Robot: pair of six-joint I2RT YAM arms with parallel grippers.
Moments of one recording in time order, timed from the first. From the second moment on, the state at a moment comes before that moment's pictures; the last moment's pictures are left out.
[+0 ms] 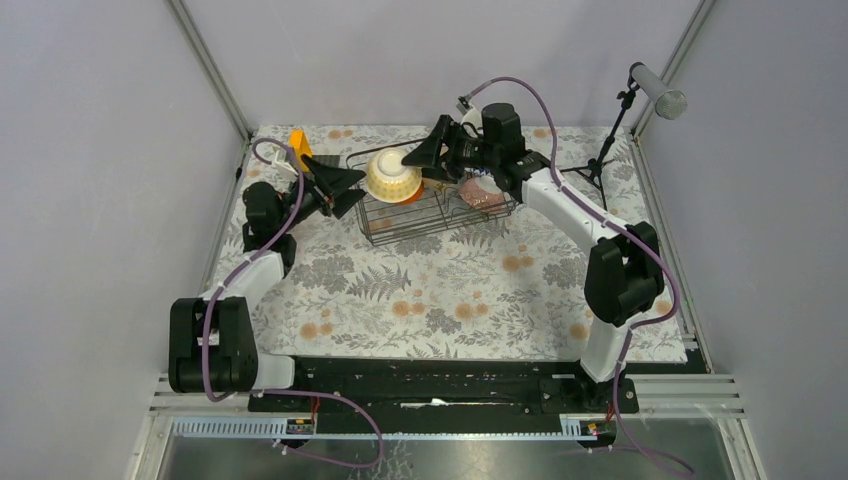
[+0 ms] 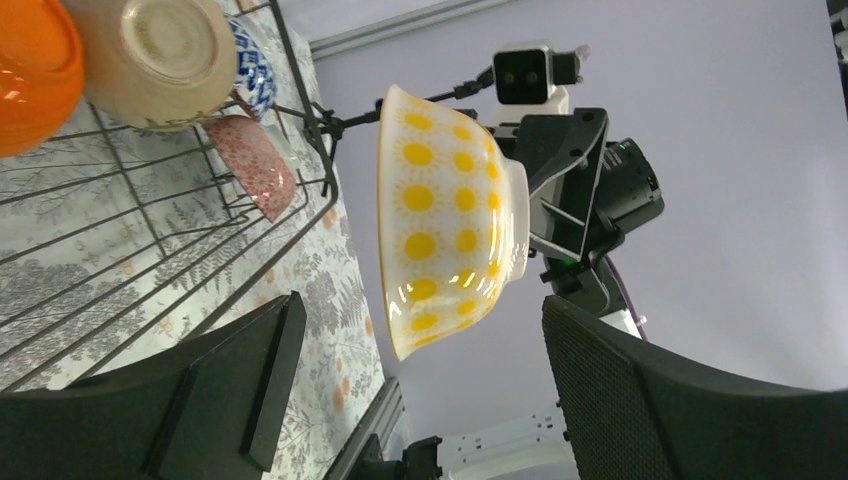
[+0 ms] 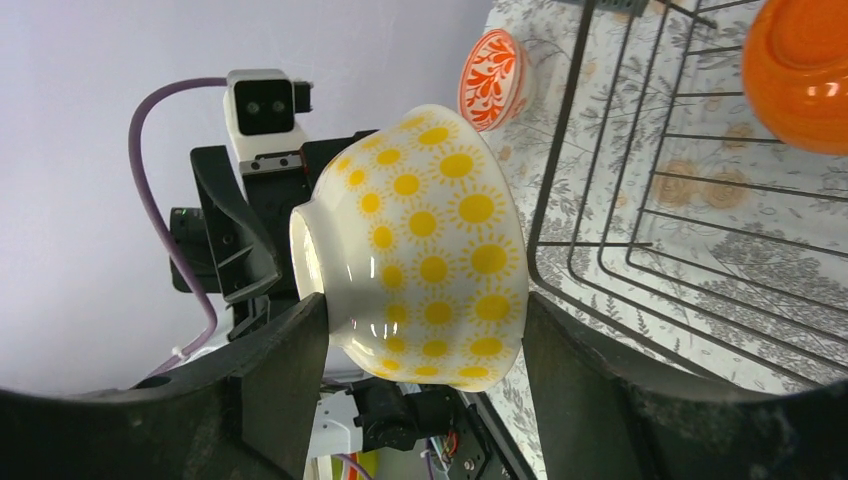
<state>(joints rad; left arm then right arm) 0.02 1.34 0.69 0.73 0.84 -1.35 0.49 1.84 1.58 -0.07 -0.65 0.93</state>
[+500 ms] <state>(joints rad) -0.06 1.44 0.71 1.06 0.89 -1.55 0.51 1.84 1.53 0.09 -0.74 1.04</state>
